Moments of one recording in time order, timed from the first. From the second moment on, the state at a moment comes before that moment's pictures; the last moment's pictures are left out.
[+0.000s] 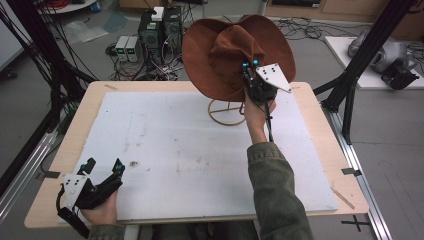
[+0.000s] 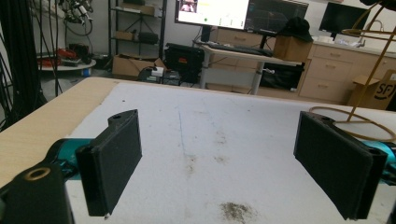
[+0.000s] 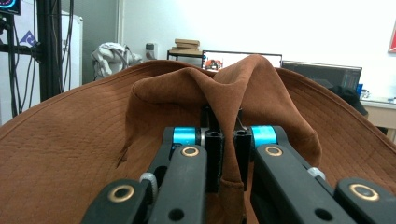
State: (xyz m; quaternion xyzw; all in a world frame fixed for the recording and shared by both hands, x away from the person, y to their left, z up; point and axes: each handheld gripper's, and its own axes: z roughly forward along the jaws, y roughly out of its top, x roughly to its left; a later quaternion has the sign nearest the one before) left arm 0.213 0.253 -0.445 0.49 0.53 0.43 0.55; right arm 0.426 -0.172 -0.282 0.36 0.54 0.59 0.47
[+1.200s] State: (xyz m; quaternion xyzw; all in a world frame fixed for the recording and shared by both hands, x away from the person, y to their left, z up) left arm 0.213 0.248 -0.445 0.50 0.53 0.43 0.54; right arm 0.416 -0.169 -0.284 0.38 0.54 0.59 0.46
